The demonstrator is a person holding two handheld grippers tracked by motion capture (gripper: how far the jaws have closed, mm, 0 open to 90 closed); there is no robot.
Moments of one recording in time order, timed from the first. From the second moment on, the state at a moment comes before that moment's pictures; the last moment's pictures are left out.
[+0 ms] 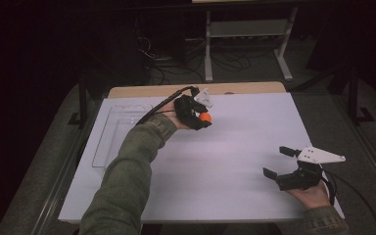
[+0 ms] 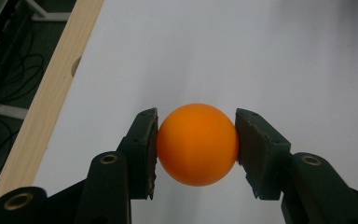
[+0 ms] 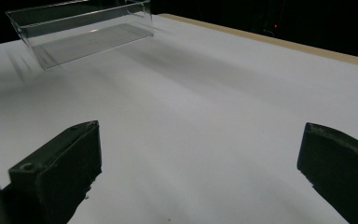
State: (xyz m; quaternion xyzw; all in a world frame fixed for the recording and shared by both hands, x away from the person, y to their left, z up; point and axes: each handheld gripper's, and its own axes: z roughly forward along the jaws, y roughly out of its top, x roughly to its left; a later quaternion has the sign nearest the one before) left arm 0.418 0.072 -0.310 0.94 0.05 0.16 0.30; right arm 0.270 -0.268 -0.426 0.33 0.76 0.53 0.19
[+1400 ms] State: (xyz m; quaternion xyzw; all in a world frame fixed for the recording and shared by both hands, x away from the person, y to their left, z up) left arm 0.399 0.132 -0.294 0.93 0.09 0.18 0.31; right arm 0.270 -0.268 -0.427 0.33 0.76 0.53 0.18
